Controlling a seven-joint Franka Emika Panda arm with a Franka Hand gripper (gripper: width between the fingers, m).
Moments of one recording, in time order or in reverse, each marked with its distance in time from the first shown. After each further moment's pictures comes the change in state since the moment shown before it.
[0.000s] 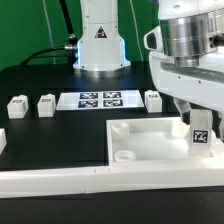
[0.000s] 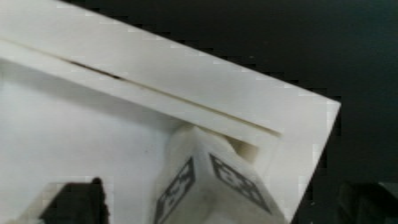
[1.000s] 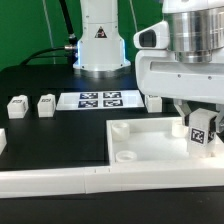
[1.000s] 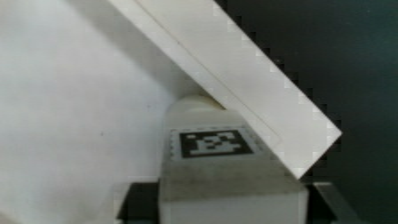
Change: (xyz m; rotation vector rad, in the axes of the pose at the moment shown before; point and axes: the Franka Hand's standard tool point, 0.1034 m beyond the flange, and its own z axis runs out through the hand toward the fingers) arm 0.005 -0.002 -0.005 -0.025 0.032 -0.112
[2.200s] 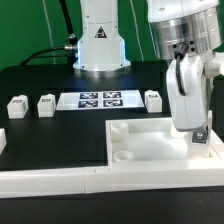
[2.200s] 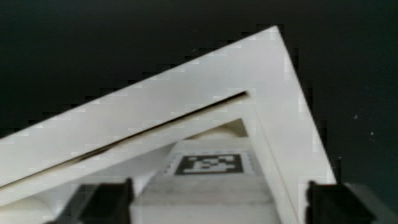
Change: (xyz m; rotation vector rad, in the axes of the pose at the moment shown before) arm 0.002 -0.001 0.002 0.007 -0.112 1.025
